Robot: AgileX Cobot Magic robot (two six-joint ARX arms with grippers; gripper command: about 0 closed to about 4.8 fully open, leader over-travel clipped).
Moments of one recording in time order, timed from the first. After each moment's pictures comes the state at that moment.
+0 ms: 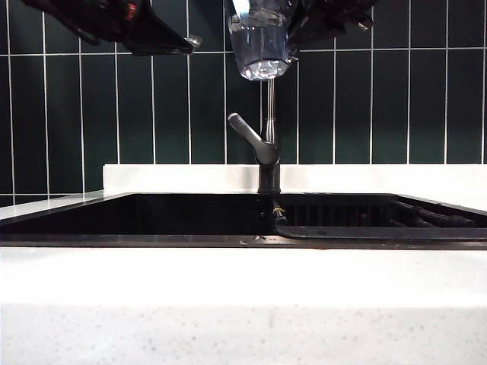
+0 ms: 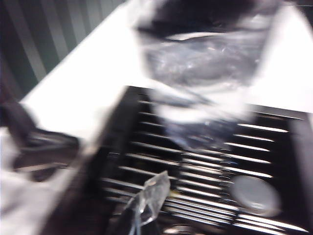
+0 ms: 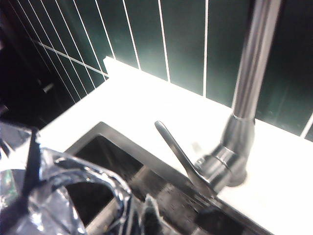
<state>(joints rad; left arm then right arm) -0.15 1.81 1.75 -0.68 1.10 0.78 0.37 1.64 1.54 -0.23 -0.33 0.00</state>
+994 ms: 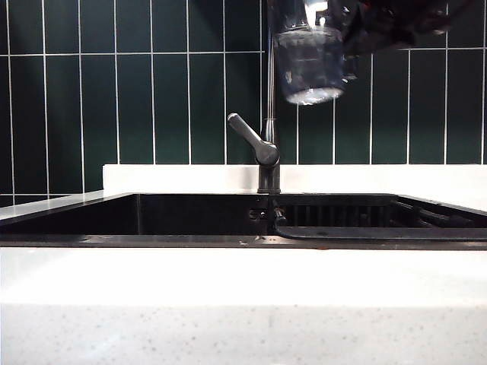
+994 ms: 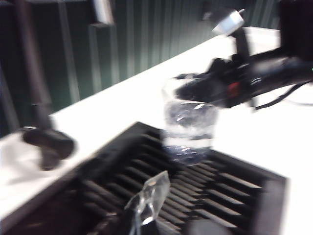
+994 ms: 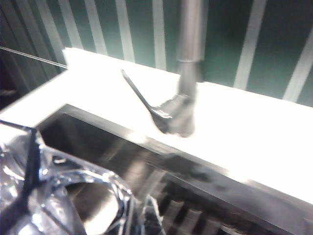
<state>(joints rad) -0.14 1.05 0.86 0.10 0.94 0.12 0.35 1.26 0.92 0.13 -0.16 -0.01</state>
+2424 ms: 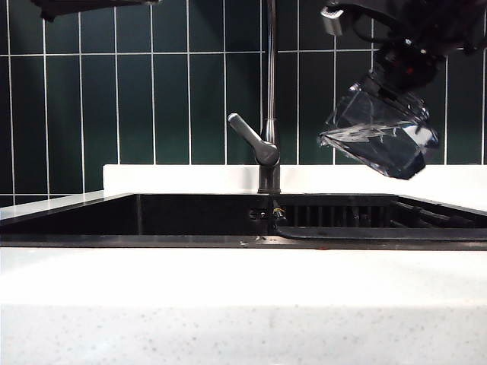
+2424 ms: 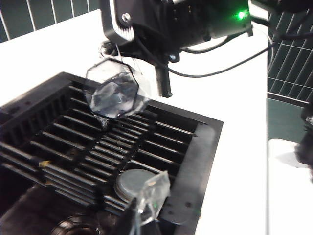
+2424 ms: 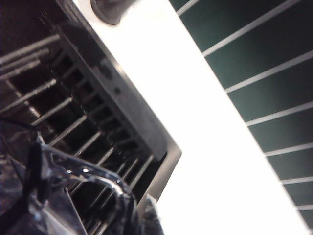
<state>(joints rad) -0.41 0.87 0.66 -0.06 0.78 0.21 0.50 1.23 0.86 -0.04 0.39 -0.73</state>
